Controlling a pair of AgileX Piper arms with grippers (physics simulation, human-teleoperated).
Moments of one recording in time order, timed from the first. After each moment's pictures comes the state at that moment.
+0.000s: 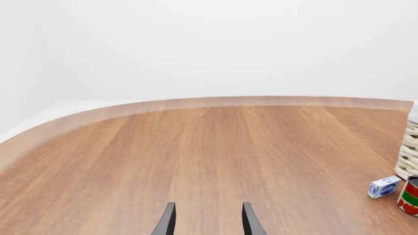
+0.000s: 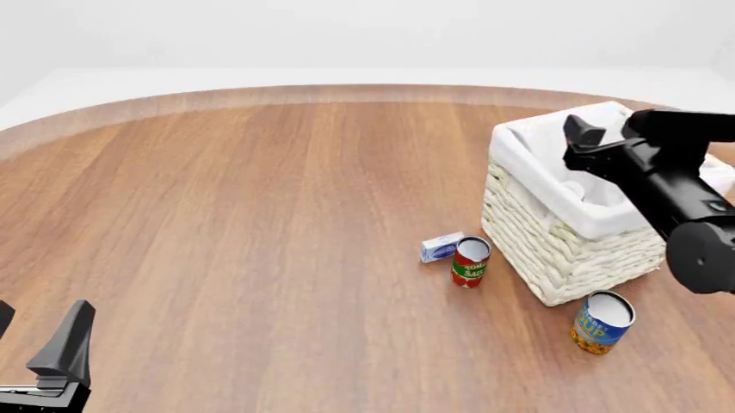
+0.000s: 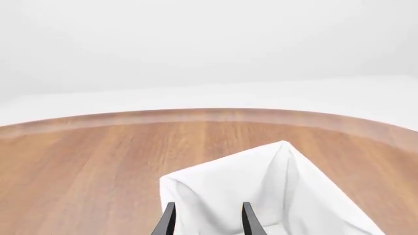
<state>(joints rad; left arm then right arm) 0.00 0.01 0.00 0.00 0.00 0.02 1.32 -0.69 -0.51 0.07</state>
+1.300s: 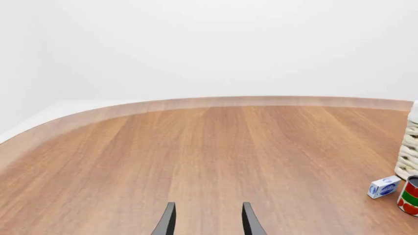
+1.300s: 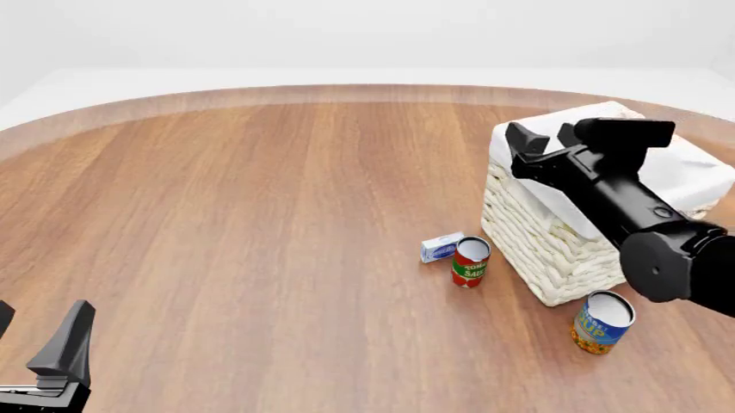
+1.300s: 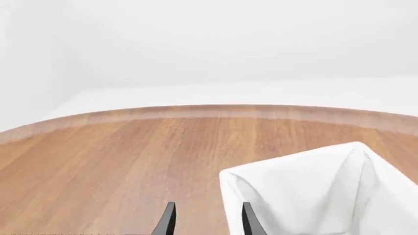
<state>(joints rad) 0.00 0.01 0.00 0.00 0.00 0.20 1.36 -0.68 -0.56 0.13</state>
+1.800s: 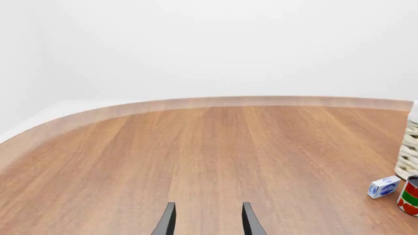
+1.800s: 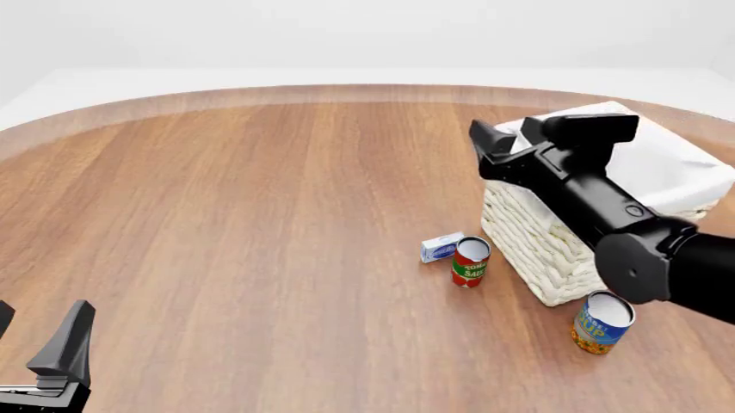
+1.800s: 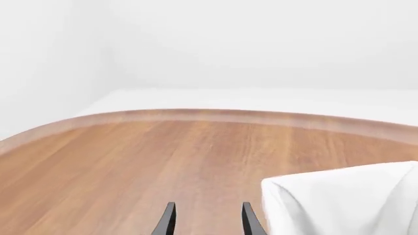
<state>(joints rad) 0.00 0.01 0.00 0.00 0.00 0.32 1.37 -0.71 -0.57 0.13</state>
